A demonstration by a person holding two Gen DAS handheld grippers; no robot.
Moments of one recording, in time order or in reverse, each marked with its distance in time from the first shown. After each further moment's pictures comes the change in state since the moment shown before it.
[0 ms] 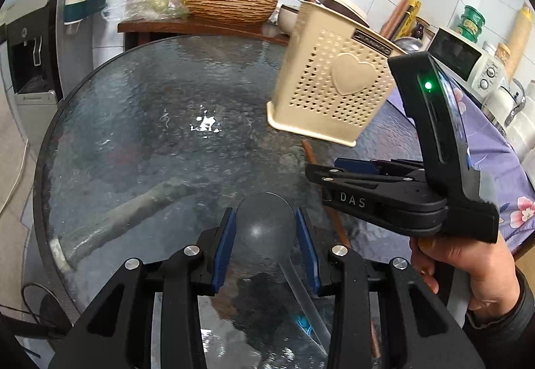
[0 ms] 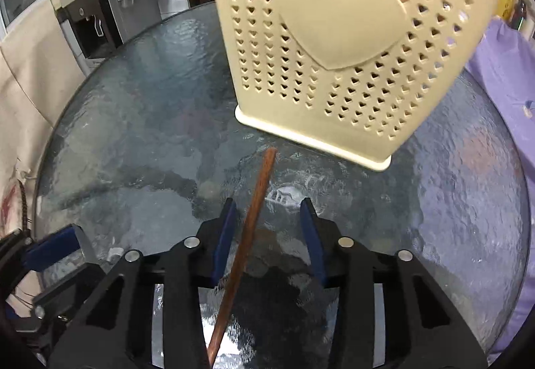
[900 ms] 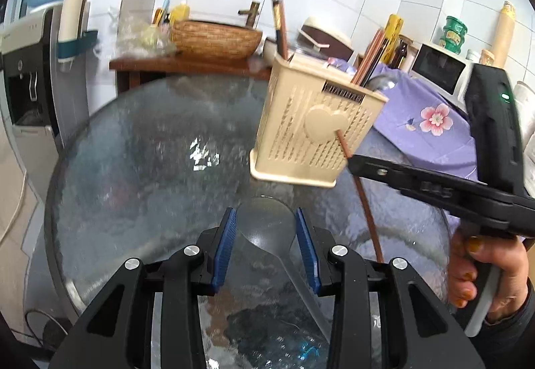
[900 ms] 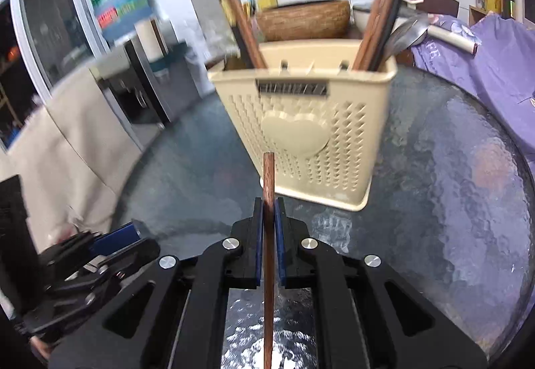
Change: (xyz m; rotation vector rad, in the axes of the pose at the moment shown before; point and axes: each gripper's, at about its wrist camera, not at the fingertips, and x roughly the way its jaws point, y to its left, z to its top) left arm -0.027 -0.022 0.030 0.063 -0.133 -0.022; right arm -0.089 -0.046 0.005 0.121 -0.248 0.242
